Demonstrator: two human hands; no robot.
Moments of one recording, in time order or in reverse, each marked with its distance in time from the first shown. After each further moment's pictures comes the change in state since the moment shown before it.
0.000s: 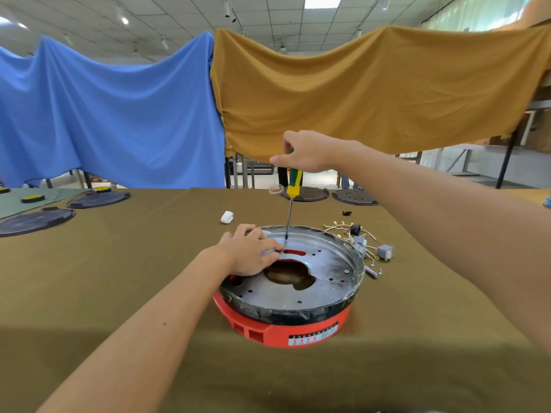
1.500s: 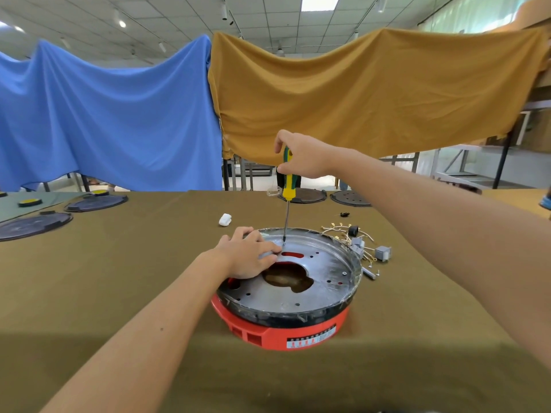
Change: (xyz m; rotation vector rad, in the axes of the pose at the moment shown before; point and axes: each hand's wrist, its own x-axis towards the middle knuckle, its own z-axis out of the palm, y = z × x) left_hand -0.002 0.001 -0.001 0.004 0.000 -0.004; right_hand -0.003 0.003 0.005 0.141 0.033 -0.072
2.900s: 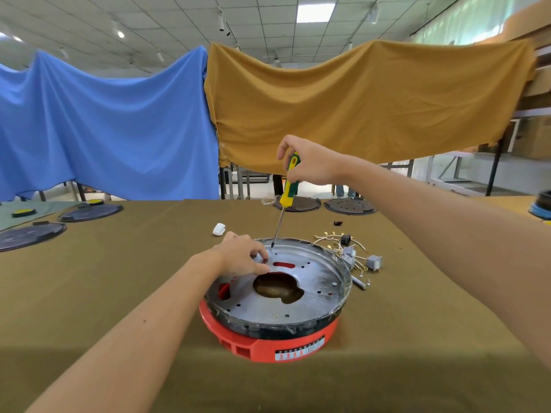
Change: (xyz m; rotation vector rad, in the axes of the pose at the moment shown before) left_hand 0.011 -0.003 -0.016 -0.234 0.043 0.008; right_hand -0.025 0.009 -0.021 0.220 0.026 0.002
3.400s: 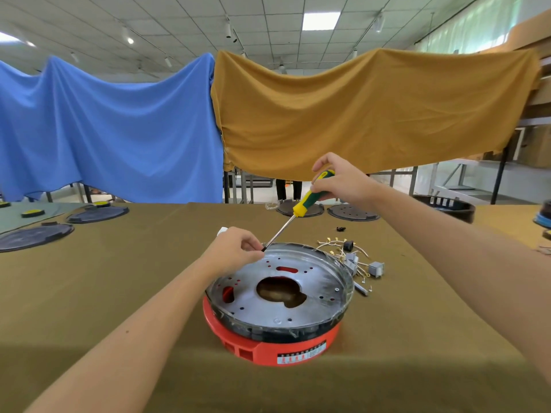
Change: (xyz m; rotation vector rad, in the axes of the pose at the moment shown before) left_hand -0.020 0.000 -0.006 -0.347 0.346 -0.027; right_hand -0.029 0.040 0.005 0.425 0.174 0.162
